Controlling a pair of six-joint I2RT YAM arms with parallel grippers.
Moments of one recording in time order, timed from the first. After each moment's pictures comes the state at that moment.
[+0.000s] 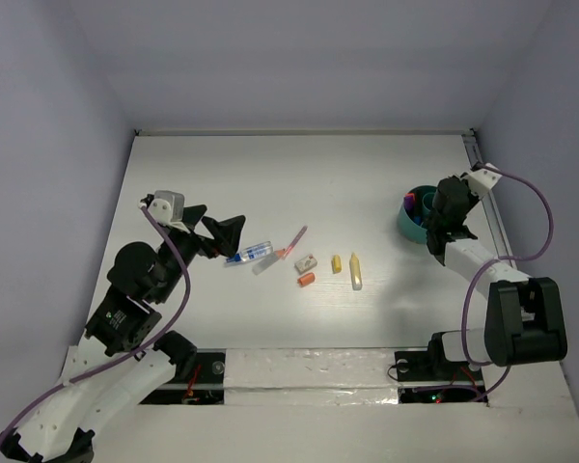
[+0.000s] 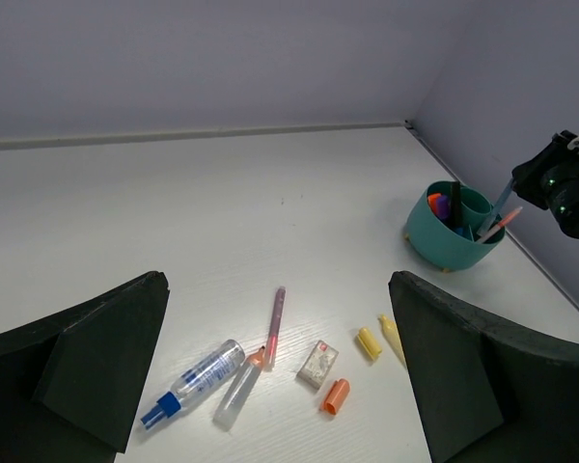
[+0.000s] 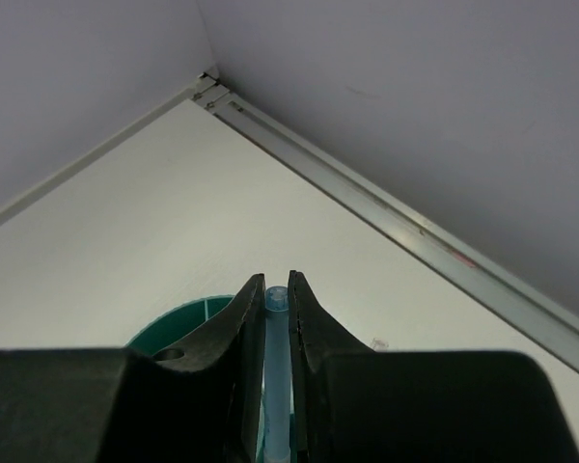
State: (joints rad) left arm -0.61 0.52 0.81 -0.25 -0.15 -0.27; right arm 0.08 1.34 0.68 0.52 0.86 0.23
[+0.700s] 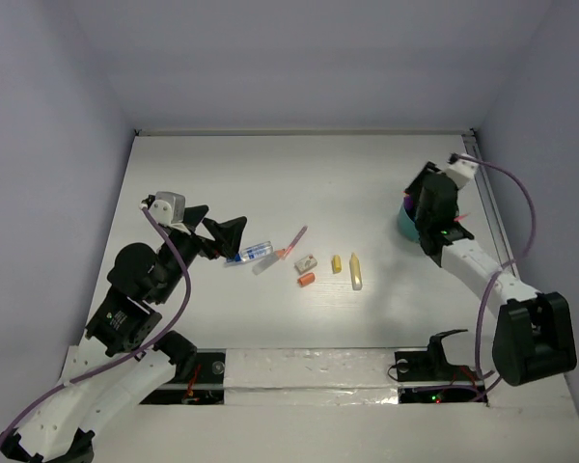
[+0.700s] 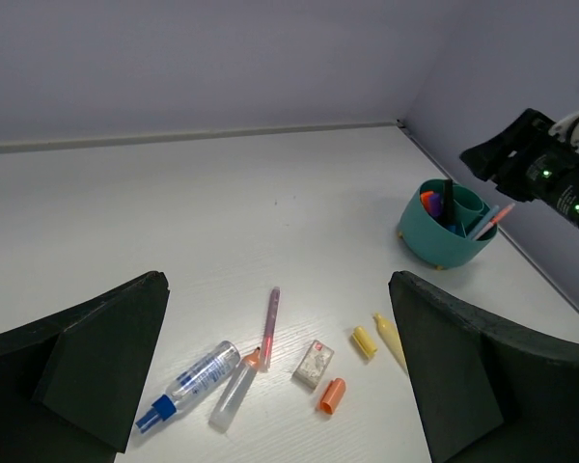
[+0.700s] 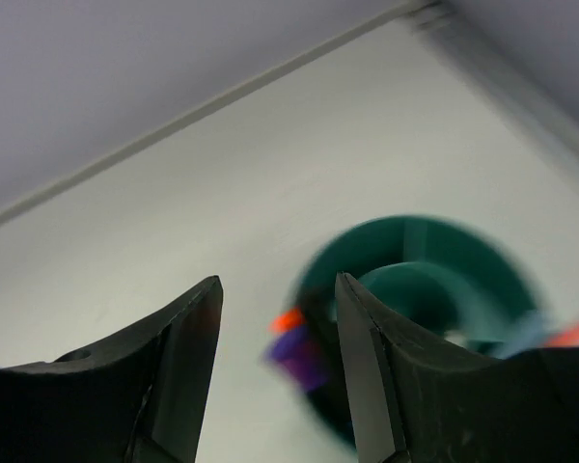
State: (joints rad) left arm -0.61 0.51 0.80 -0.24 -0.13 -0.27; right arm 0.17 1.24 0.73 0.31 0.57 0.39
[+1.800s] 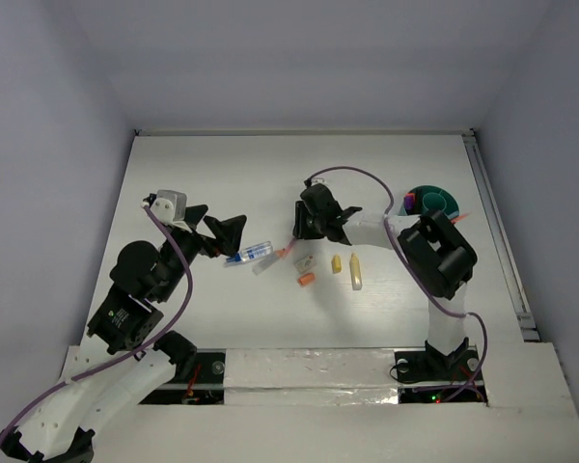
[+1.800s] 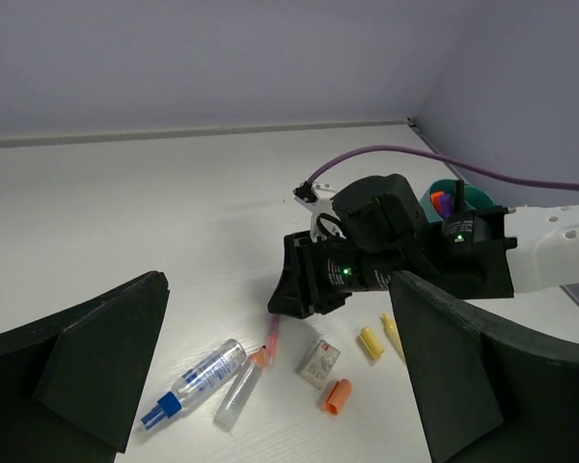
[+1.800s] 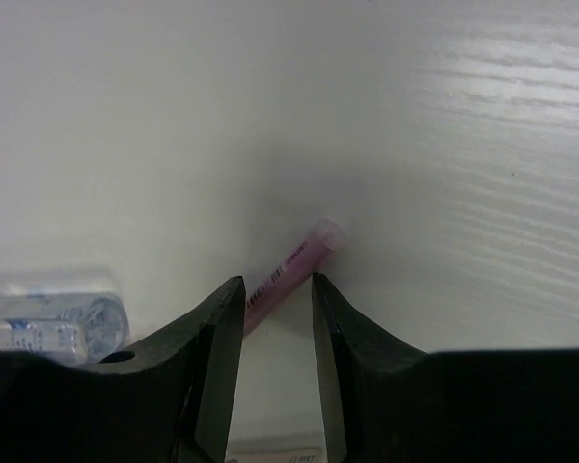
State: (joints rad) left arm -0.61 0.53 0.80 -0.24 -0.15 -0.27; right arm 0.70 1.96 1.22 -0.05 0.10 0.57
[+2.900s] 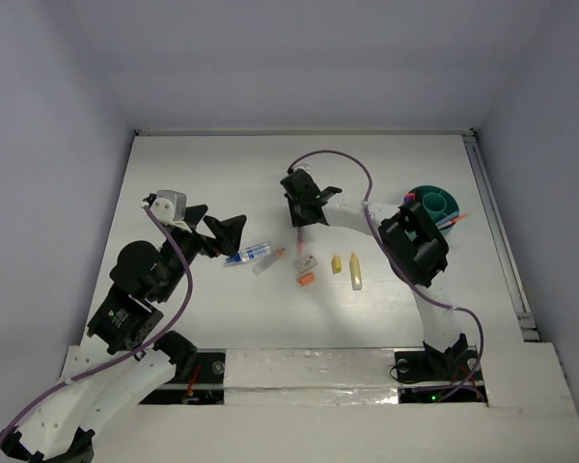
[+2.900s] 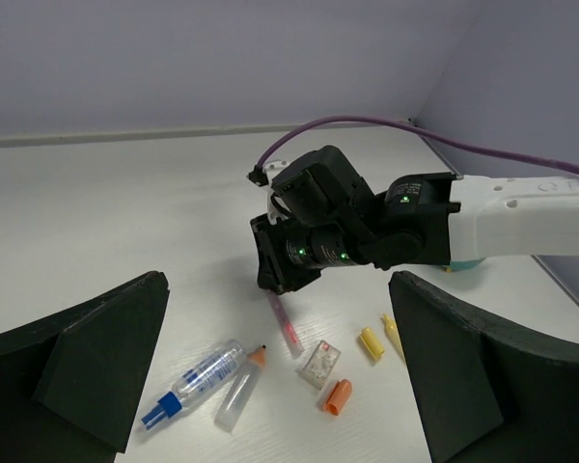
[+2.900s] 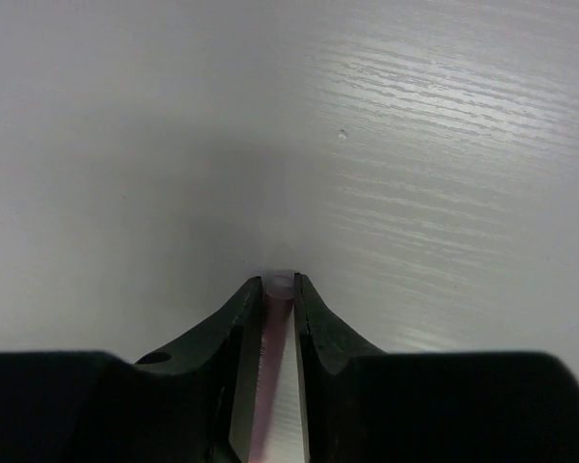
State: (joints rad) left arm -0.61 0.53 0.80 -0.24 -0.15 -0.27; right arm 0.72 2.17 1.61 -0.35 0.27 0.40
